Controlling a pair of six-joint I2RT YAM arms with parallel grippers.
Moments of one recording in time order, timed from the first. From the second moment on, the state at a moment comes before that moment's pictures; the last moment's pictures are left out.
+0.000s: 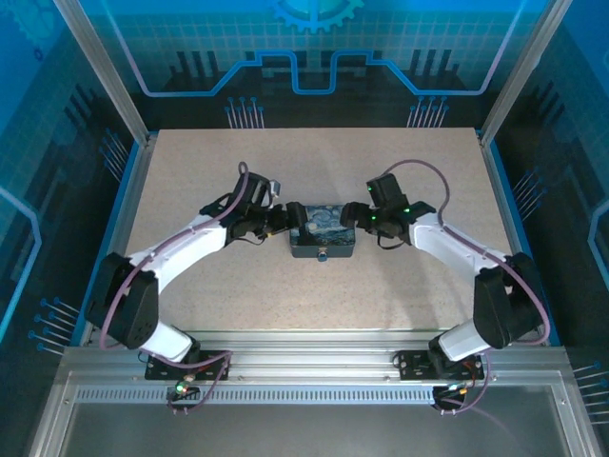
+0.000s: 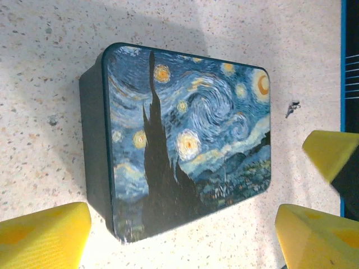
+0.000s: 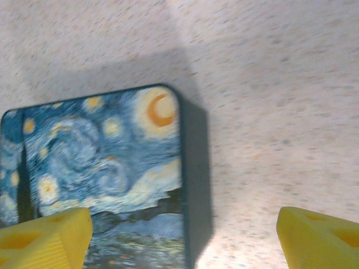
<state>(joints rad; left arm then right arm) -0.45 1.48 1.02 -0.36 0.31 -0.74 0.42 1.48 1.02 -0.49 -0.01 0.60</state>
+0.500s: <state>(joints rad) -0.71 1.29 0.89 -0.37 0.24 -0.75 0.12 1.60 1.09 -0.64 0.12 0.56</state>
